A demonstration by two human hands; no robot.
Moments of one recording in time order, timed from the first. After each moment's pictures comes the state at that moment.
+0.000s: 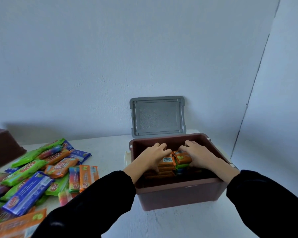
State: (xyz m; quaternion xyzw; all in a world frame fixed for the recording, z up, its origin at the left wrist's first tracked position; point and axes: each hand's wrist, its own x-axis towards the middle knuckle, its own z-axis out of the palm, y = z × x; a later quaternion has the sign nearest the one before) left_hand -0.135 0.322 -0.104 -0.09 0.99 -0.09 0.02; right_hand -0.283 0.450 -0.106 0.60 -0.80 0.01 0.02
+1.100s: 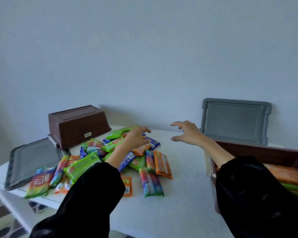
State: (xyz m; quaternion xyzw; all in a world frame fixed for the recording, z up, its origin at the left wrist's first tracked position) left_hand 0.122 0.201 -0.068 -0.44 0.86 0.18 -0.21; right_hand -0.074 0.290 -0.039 0.66 -0.70 0.23 -0.13
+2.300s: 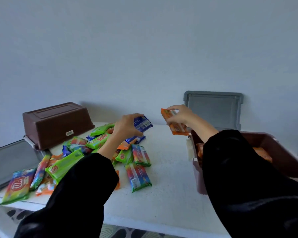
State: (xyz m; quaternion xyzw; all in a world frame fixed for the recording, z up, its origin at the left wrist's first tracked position) left_hand 0.108 0.227 -0.044 -0.44 0.86 0.12 -0.23; right_hand -0.087 0.303 -0.008 0.53 -0.75 0.35 -0.19
